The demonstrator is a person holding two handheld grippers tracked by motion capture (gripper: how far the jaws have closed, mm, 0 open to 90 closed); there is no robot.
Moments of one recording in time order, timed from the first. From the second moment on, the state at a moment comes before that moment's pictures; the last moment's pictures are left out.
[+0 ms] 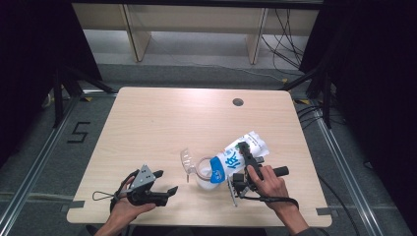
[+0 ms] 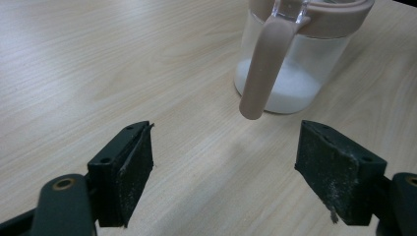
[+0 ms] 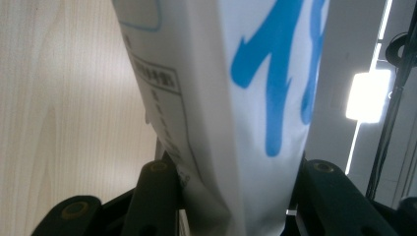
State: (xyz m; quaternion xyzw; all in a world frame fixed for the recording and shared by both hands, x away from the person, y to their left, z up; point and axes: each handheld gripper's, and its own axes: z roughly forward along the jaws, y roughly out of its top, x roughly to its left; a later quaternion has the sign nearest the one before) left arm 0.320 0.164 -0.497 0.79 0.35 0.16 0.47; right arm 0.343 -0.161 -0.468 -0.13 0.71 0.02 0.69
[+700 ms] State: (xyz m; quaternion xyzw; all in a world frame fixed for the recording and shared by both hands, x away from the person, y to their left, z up) left arm 0.320 0.163 -0.498 0.79 0.35 0.16 0.48; right arm 0.342 -0.162 -0.469 -0.12 0.71 0.02 0.69
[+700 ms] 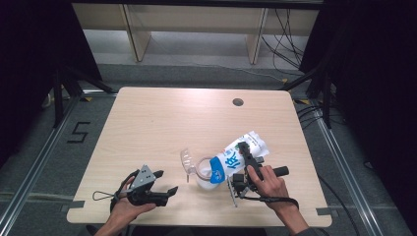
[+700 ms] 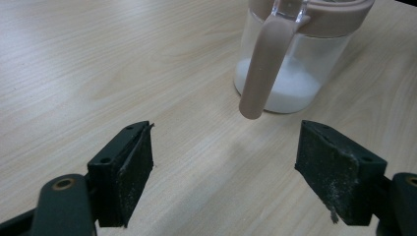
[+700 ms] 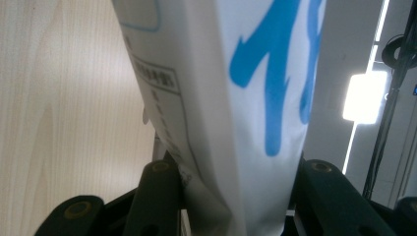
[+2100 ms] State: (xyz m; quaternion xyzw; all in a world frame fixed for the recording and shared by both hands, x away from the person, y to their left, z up) left arm 0.320 0.164 -0.497 0.80 0.34 0.16 0.47; right arm 0.339 -0.163 -0.471 -0.11 0.72 0.02 0.68
